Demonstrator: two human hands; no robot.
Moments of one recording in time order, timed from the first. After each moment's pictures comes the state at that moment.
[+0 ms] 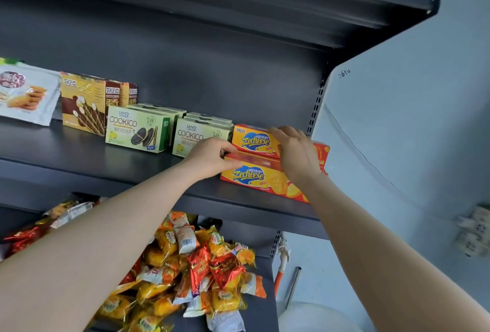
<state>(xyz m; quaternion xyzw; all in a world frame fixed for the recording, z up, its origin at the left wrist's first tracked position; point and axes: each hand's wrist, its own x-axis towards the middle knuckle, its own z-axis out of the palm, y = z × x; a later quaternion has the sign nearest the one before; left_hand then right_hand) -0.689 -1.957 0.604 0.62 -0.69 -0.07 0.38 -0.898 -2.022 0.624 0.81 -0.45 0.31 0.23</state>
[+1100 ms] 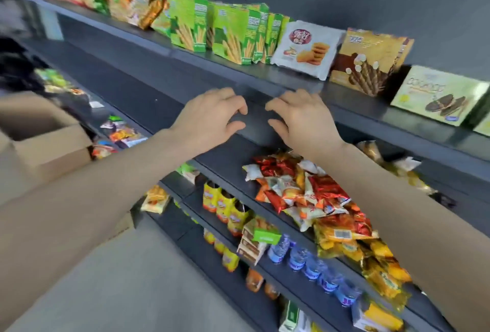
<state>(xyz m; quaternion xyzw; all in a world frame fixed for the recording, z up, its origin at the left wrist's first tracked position) -0.243 -1.577 0.521 0.75 -0.58 0.25 0.20 -0.391 -1.749 0.531 0.91 -0.05 0.35 0.21</state>
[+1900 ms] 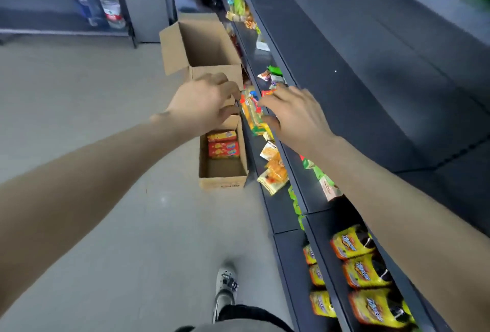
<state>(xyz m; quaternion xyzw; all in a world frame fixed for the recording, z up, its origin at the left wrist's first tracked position) 0.166 -1.351 0.383 0.94 -0.27 0.16 0.11 0.144 -1.572 0.378 0.94 0.26 0.24 0.01</state>
